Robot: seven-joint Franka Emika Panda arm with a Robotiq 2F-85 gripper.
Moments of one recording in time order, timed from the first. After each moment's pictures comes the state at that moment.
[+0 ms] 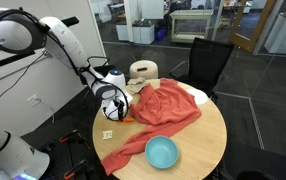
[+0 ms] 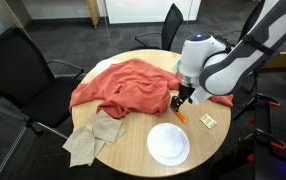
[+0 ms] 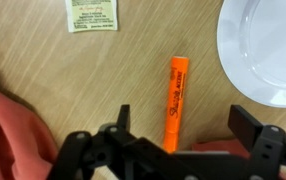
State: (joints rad) arm 0.16 0.56 -0.01 -2.28 0.12 2.78 0.50
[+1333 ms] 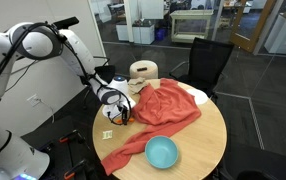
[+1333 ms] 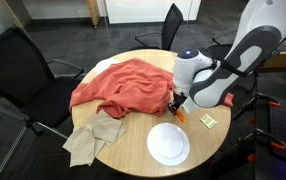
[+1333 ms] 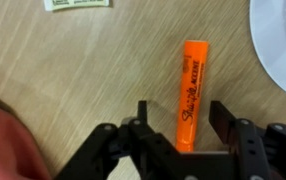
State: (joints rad) arm 0.26 0.73 -0.10 -2.16 0.12 2.81 0.56
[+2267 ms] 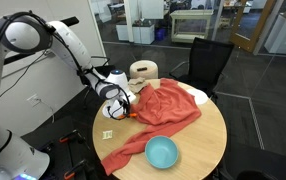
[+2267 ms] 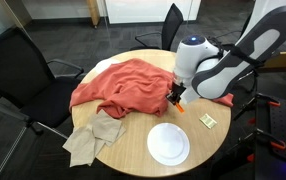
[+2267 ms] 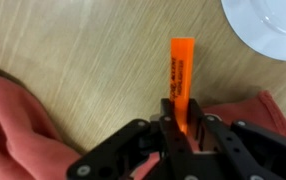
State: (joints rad) arm 0.31 0.63 -0.15 -2.20 0.13 2.85 0.61
